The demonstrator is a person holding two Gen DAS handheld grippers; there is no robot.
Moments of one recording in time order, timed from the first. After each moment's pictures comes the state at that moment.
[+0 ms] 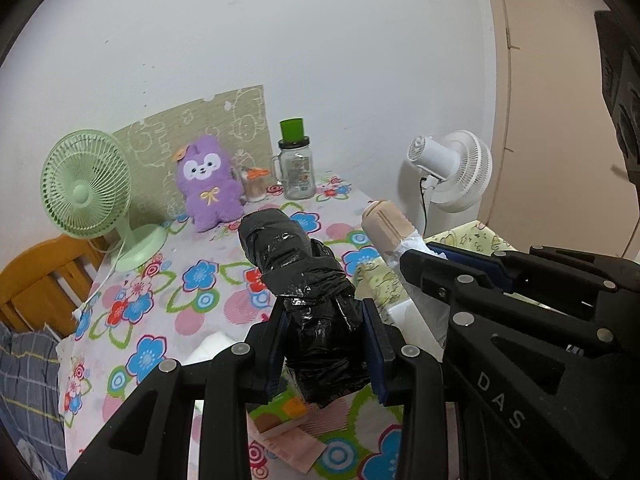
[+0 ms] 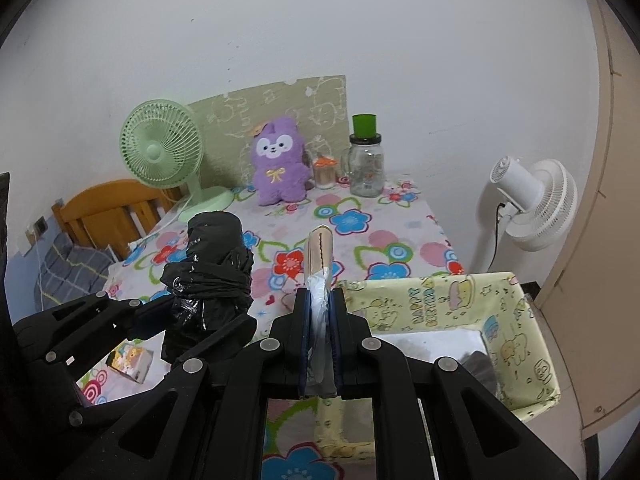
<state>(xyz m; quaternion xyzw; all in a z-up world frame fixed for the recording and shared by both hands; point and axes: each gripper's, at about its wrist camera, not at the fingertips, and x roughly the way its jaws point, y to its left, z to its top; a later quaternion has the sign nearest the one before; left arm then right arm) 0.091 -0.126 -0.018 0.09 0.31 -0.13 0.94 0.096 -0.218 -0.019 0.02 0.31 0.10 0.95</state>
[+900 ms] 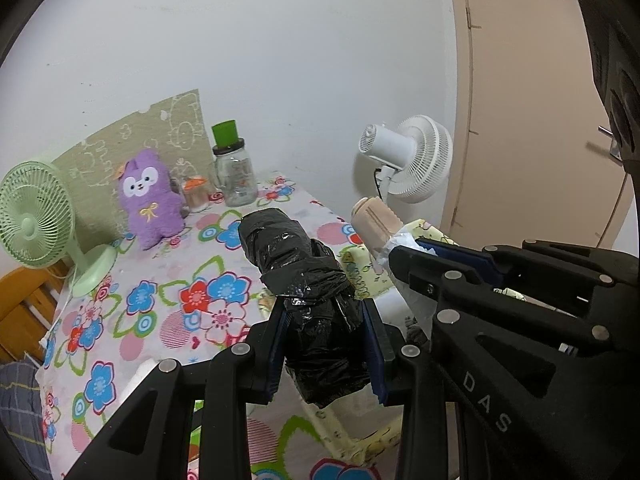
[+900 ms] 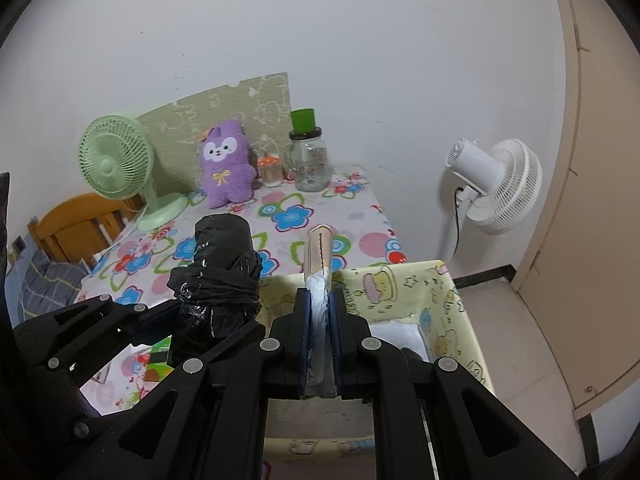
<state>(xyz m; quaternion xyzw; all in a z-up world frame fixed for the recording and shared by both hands) 0.106 -0.203 -0.030 0.12 0.32 -0.19 0.92 0.104 -0.289 -0.028 0.04 0.32 0.05 0.95</state>
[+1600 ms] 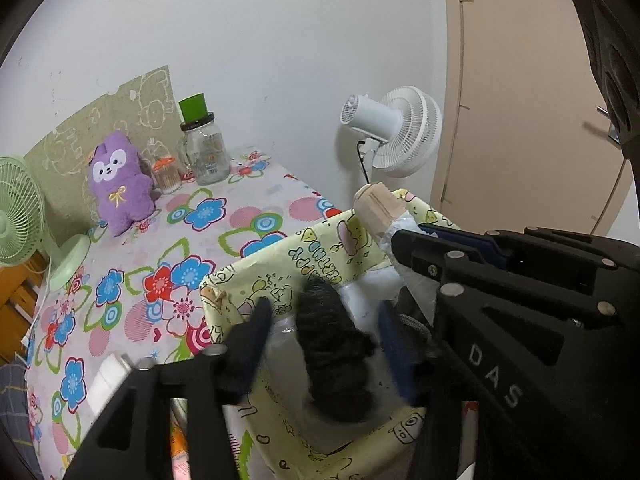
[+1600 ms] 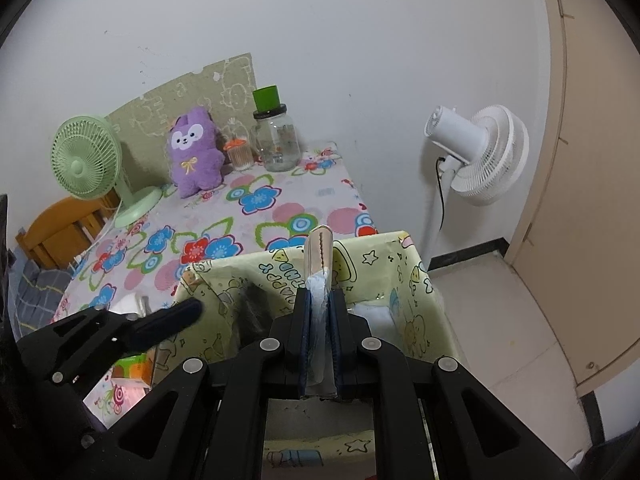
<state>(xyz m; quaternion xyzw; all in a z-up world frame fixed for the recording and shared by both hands) 0.122 -0.230 -0.056 0.13 0.36 -0.20 0.90 0.122 -0.324 -0.055 0.07 0.35 0.03 0.93</state>
